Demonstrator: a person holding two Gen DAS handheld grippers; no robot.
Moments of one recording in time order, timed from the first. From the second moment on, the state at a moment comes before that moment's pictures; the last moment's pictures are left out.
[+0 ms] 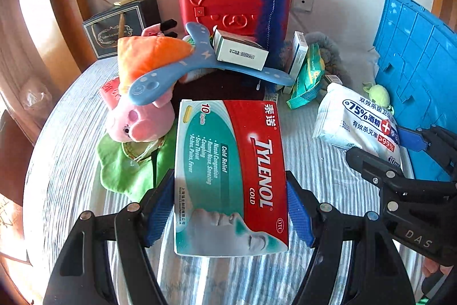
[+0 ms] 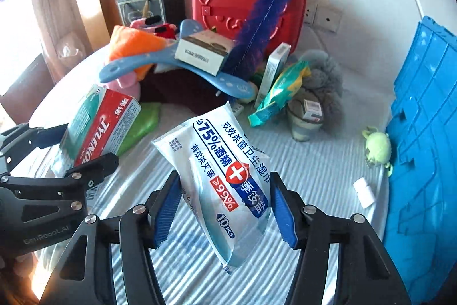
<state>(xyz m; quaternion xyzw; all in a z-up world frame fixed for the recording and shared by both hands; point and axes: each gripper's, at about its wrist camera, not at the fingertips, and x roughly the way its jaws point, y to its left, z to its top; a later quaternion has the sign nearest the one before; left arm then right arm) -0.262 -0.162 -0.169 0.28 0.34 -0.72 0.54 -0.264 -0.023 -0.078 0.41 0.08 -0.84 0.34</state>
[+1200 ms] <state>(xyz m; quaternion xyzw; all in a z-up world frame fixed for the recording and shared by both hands) -0.247 -0.060 -0.039 0.16 0.24 -0.78 0.55 -0.142 0.063 0.078 0.30 0.07 -0.91 0.27</state>
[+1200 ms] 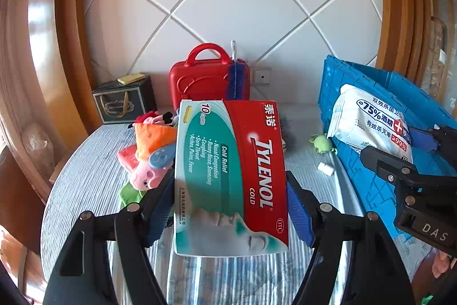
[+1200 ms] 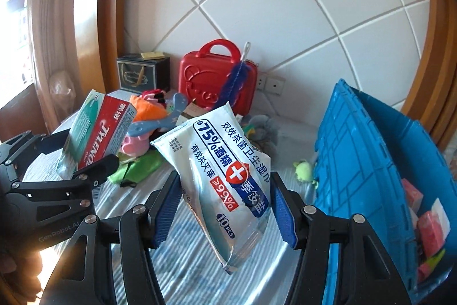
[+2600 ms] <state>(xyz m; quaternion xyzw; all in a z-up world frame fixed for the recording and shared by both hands) -0.709 -0.146 0.078 0.31 0.31 -0.79 0.43 -0.426 0.435 0.028 0.41 0.07 -0.90 0.15</state>
